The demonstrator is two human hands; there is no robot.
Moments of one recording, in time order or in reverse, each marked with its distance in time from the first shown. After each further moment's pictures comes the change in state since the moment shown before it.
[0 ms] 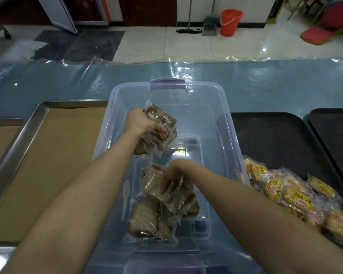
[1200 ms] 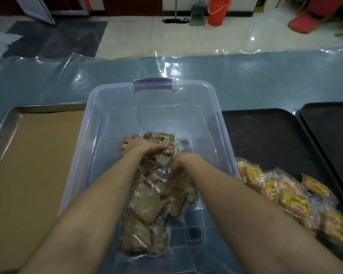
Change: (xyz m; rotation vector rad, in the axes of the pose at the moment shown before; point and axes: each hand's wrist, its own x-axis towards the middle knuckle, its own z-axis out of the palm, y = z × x) left_hand 0.019 -0.023 0.083 0.359 -0.288 -0.404; right_hand 0.083 0.038 -0.056 -0.298 0.218 0.165
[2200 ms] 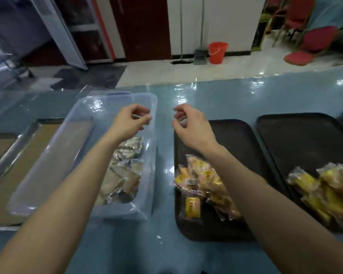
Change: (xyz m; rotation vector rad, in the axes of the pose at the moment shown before) left_hand -0.283 0.063 -0.015 -0.552 0.313 0.835; right_hand -0.170 0.223 0.020 0.685 1.221 -0.729
